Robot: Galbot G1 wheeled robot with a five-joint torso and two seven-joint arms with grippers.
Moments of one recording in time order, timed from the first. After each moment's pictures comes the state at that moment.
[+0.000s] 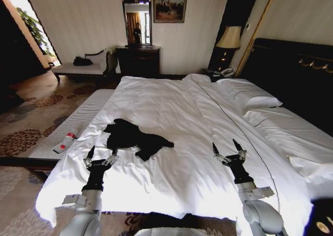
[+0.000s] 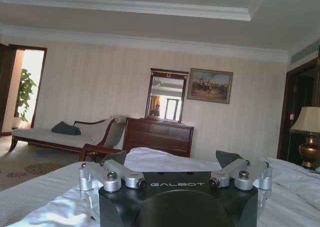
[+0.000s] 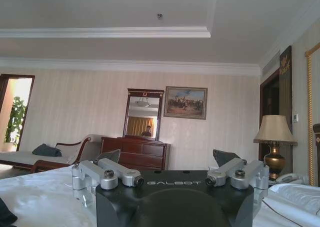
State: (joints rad) left arm 1.79 -1.46 -0.64 -2.37 -0.29 -0.10 -0.06; right arm -1.65 1.34 0.83 2.09 0.33 0.30 -0.27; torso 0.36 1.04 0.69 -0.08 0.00
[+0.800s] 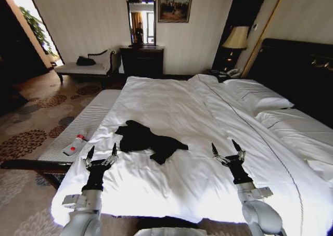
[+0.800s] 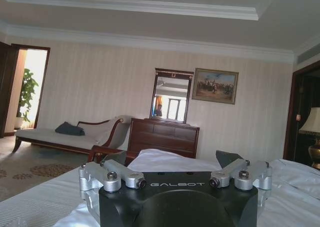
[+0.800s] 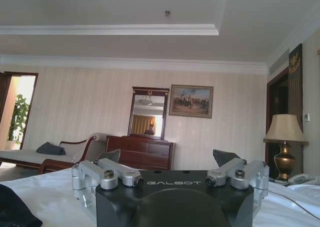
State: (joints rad) left arm 1.79 -1.46 -0.64 -2.37 -0.29 -0.10 -0.06; right arm -1.65 1.34 0.83 2.09 0.32 0.30 -0.27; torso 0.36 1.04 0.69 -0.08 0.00
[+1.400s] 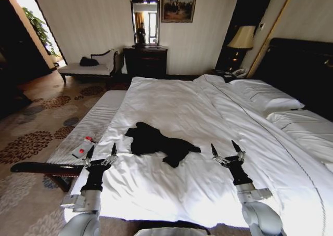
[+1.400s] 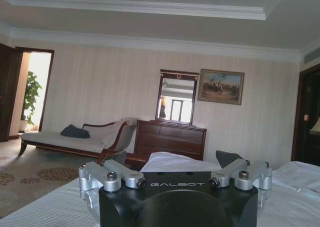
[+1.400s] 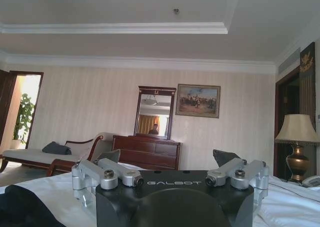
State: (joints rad) left arm 1.80 -1.45 -0.64 -2.37 -0.29 -0.10 -0.06; right arm -1.66 1.34 0.83 2.09 0.31 0.31 -0.27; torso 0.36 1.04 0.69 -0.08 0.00
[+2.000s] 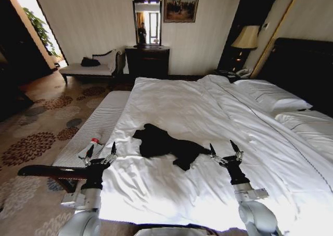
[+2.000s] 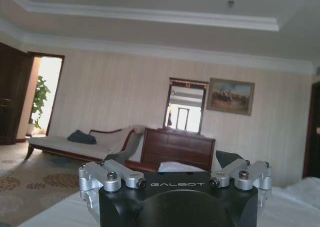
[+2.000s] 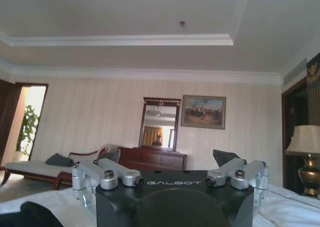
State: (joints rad) left arm 1.71 -1.43 -0.67 -2.36 -0.35 -0.07 -0.10; right arm -1.63 1.34 0.78 2.07 0.30 0.37 -0.25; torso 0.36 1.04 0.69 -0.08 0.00
